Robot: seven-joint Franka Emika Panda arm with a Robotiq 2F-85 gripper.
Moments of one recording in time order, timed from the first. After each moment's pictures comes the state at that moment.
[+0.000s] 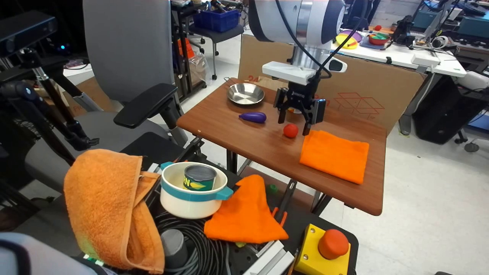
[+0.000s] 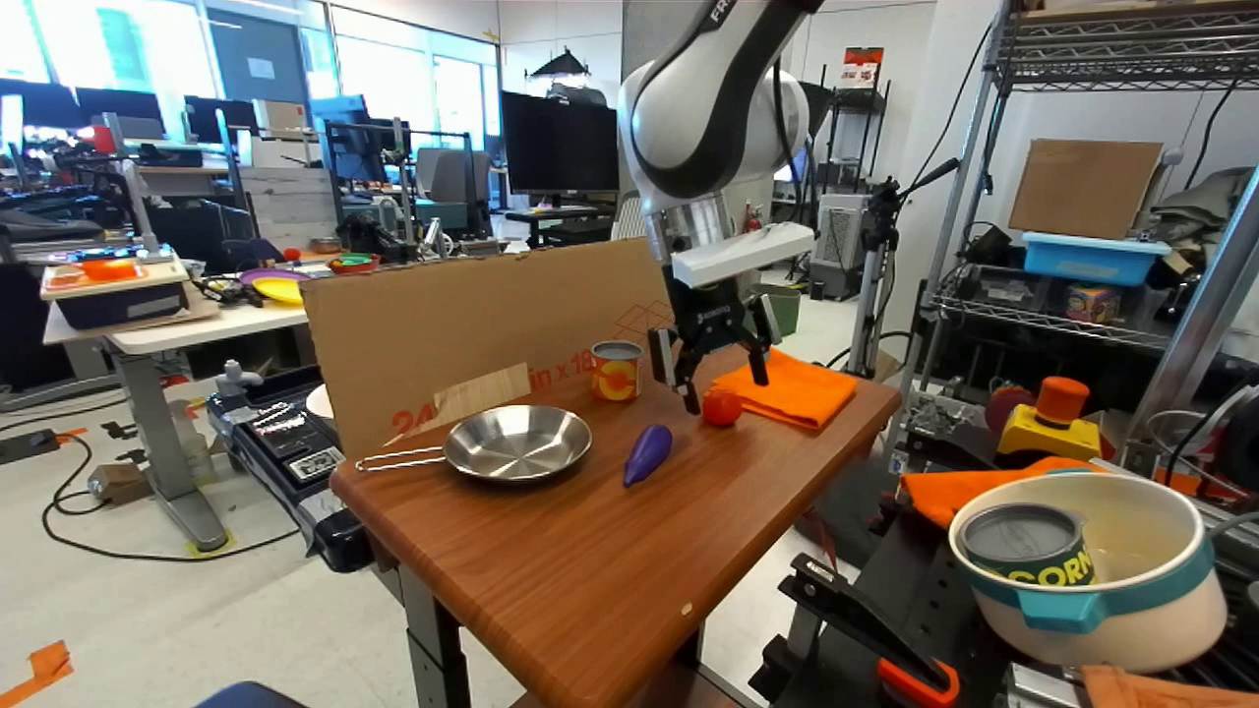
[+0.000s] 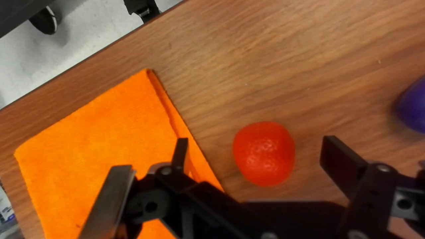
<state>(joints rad) -0.01 0.65 -0.03 -1.88 -0.16 2.21 0.46</state>
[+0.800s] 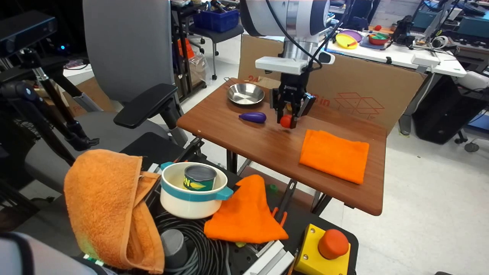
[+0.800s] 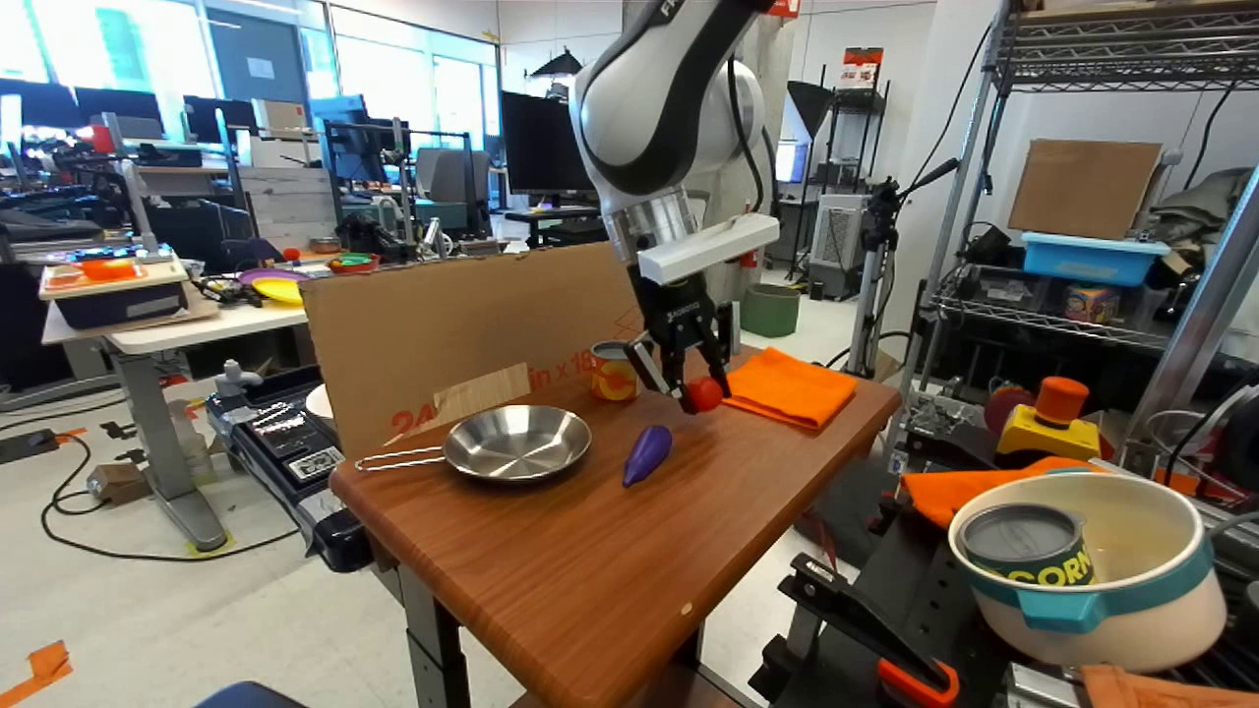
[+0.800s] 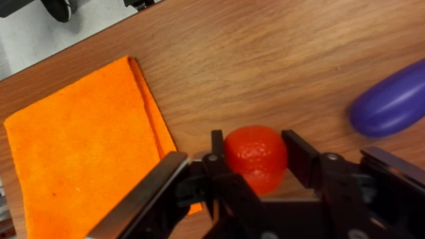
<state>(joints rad) 0.08 0.69 -0.07 -1.79 -0.16 2.12 0.43</state>
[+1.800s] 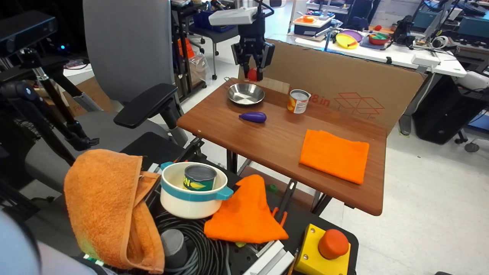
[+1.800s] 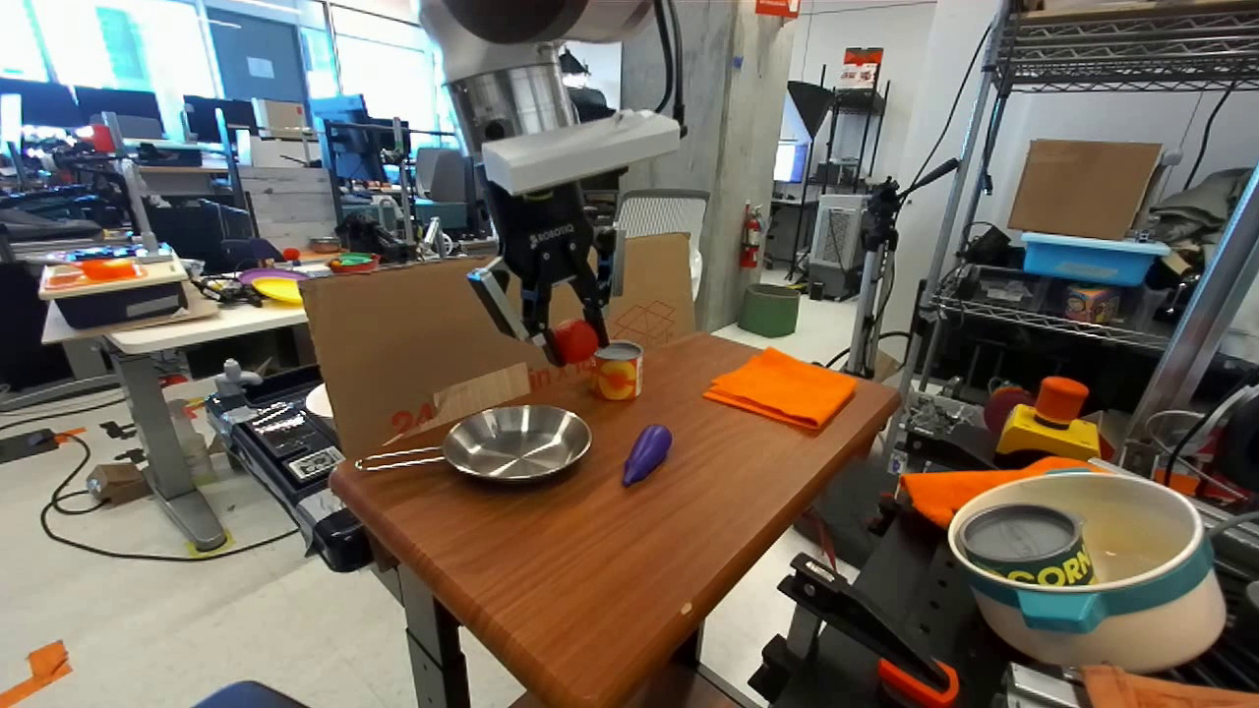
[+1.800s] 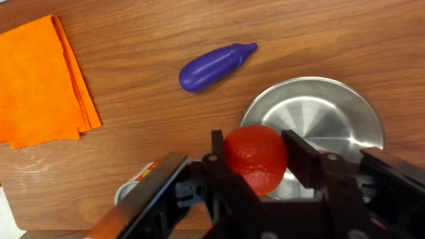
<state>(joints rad) 0.29 0.58 -0.03 -1.75 -0.21 2.13 0.53</state>
